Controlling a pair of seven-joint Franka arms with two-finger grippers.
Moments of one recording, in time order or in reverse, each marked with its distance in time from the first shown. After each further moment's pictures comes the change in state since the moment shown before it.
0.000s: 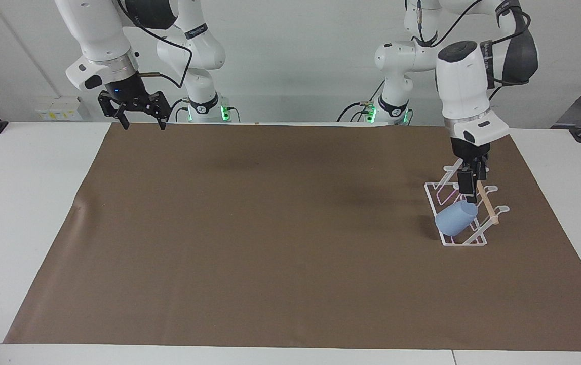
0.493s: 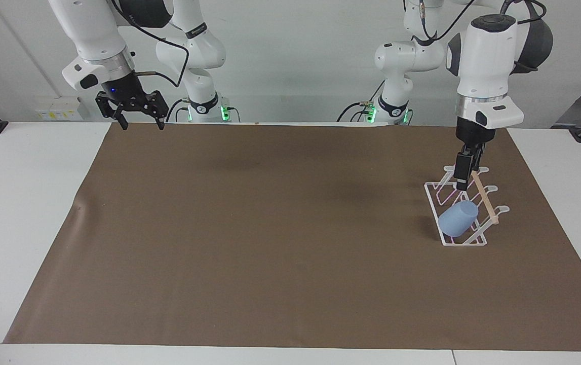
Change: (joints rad) left arm -0.001 -0.017 -0.003 0.008 -0.273 -0.150 0.389; right arm 0.003 0.000 -0.005 -0.004 0.000 -0.001 0.000
